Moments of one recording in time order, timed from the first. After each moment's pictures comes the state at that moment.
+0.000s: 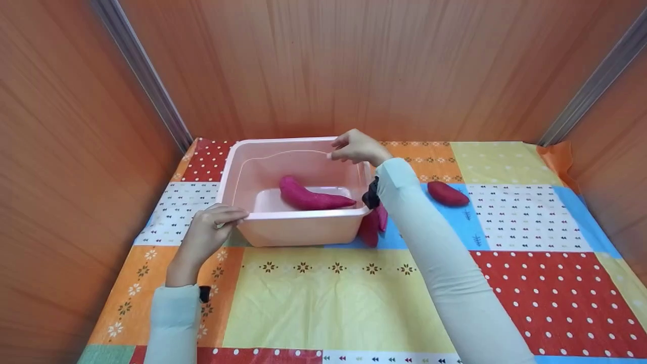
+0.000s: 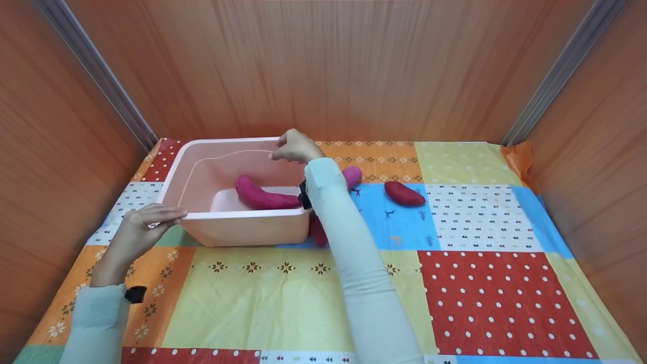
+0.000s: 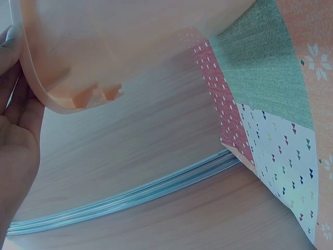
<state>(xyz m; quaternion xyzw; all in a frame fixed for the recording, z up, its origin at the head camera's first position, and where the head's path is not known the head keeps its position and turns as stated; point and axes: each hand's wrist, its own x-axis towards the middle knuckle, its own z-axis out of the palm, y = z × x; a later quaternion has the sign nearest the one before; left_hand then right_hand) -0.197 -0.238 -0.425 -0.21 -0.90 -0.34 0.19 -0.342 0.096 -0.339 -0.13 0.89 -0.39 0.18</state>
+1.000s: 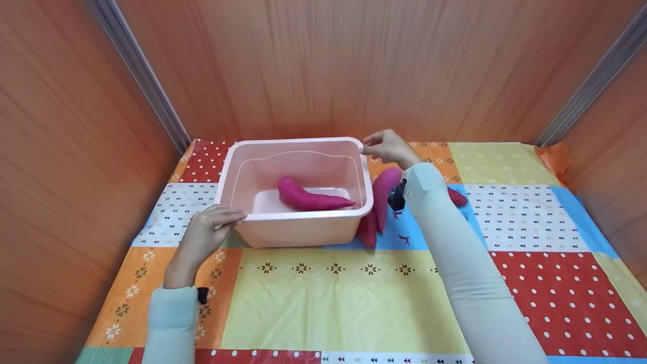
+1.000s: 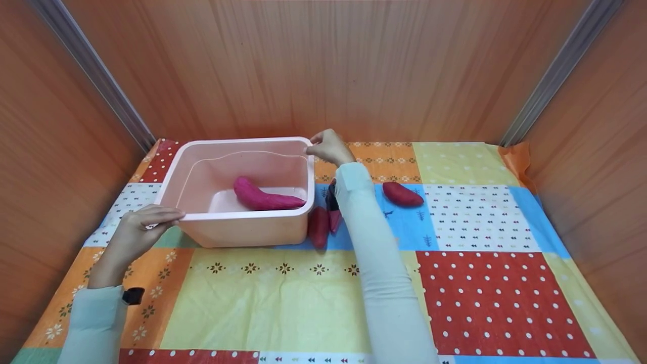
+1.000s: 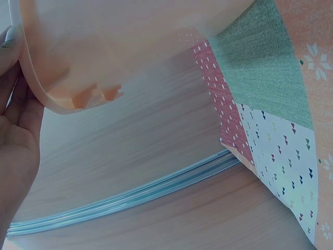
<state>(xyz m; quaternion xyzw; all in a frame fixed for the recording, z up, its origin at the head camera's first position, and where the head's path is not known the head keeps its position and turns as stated) -0.197 -0.239 -0.426 -0.21 -0.90 -0.34 0.19 -0.344 0.156 -0.355 -0.04 0.89 -0.44 0.13</state>
